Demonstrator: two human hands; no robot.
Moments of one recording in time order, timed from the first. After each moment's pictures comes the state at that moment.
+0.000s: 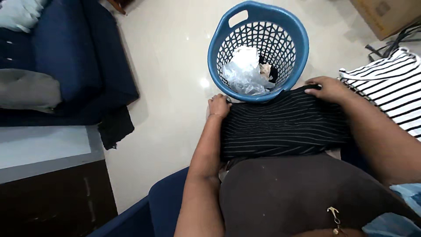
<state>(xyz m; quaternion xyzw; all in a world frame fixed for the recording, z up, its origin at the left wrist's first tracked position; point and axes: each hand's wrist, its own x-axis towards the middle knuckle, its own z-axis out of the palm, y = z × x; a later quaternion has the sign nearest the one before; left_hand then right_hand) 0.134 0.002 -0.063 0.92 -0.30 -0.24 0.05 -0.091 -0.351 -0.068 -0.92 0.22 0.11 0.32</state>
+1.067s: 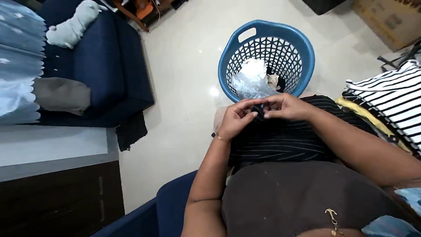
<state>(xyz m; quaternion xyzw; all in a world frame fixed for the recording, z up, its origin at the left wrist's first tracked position) 0.060 0.000 0.048 0.61 -0.38 -0.28 0.63 -0.032 -0.221 0.009 -0.74 -0.10 0.03 0.67</state>
